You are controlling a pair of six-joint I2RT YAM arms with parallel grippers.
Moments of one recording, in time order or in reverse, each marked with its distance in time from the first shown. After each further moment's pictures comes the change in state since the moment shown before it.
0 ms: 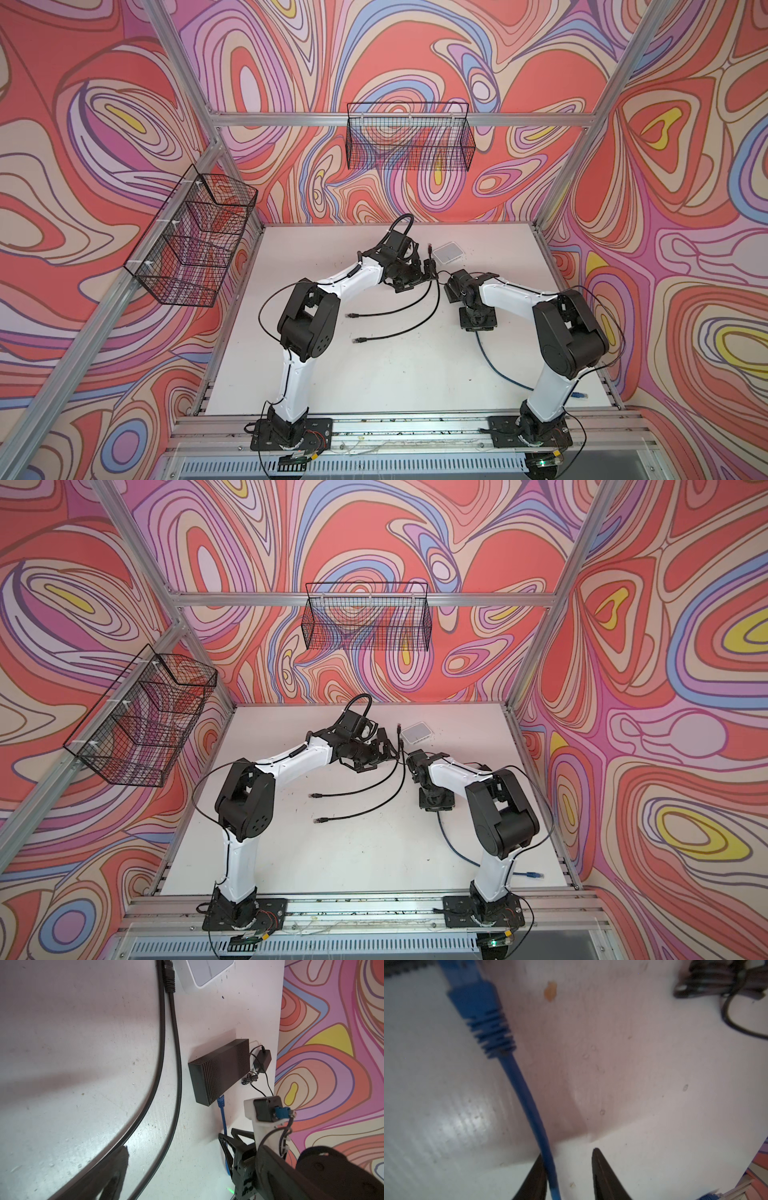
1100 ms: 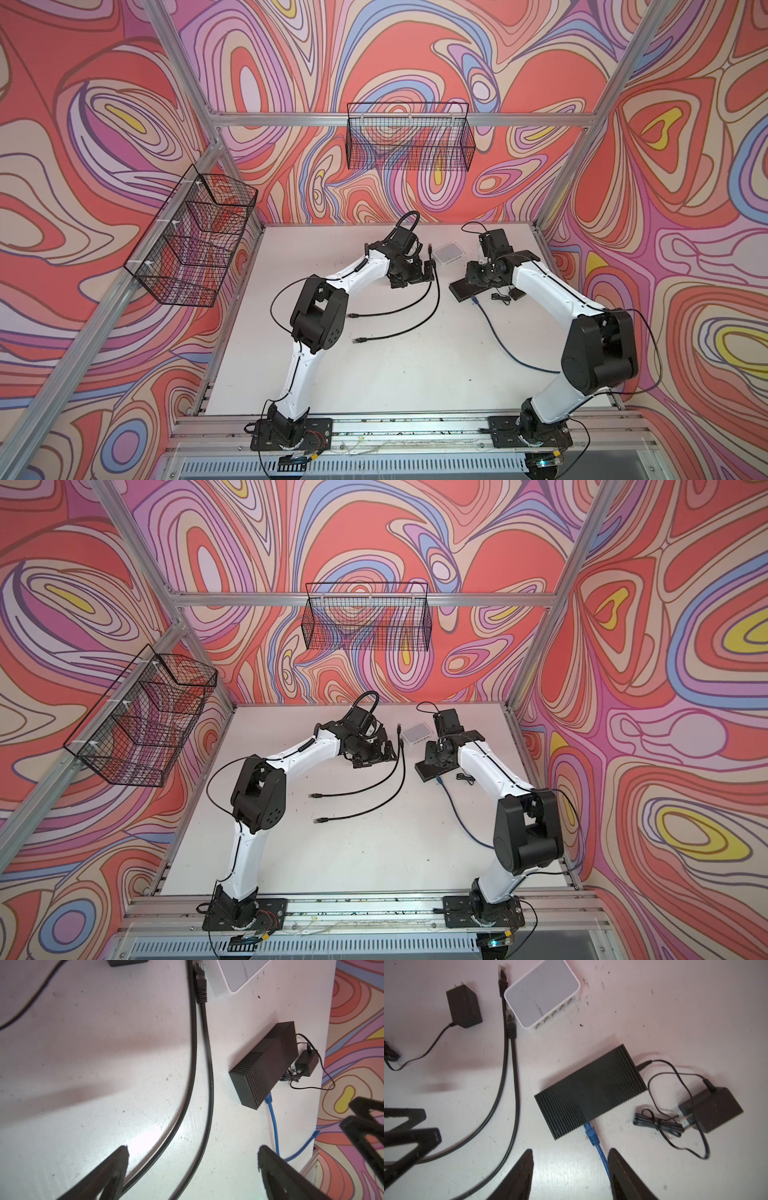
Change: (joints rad) left arm 0.000 0.105 0.185 -0.225 -0.143 0.154; right arm -0.167 -0.110 0.206 0.273 -0.239 -0.180
